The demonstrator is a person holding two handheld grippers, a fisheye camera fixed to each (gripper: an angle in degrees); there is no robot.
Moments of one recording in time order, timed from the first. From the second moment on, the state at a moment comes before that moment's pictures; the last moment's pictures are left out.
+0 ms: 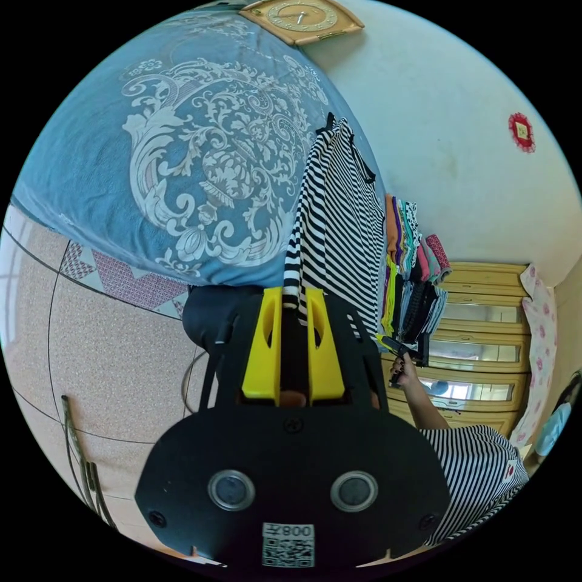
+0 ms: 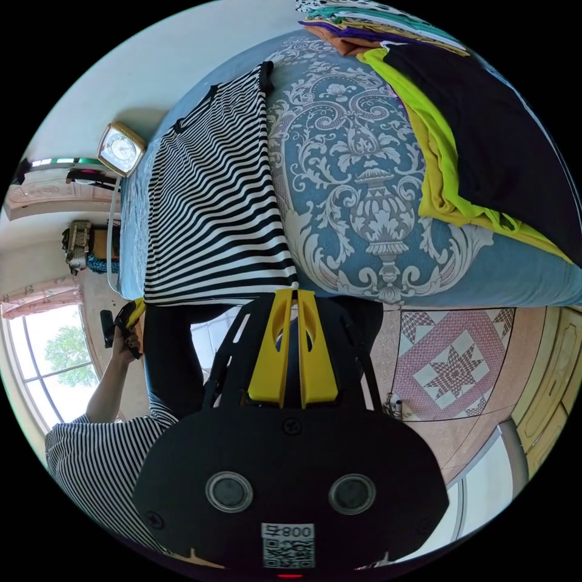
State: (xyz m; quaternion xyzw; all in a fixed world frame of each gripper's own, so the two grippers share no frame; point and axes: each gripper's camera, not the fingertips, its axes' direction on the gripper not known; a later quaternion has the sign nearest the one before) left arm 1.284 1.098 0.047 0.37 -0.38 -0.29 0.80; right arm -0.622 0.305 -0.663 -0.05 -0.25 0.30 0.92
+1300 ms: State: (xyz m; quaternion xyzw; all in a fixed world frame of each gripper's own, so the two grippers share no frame) left arm 1.569 0.786 -0.196 0.41 -0.43 0.14 0.79; right arm -0.438 0.200 -1.077 0.34 -0.21 0.10 0.91
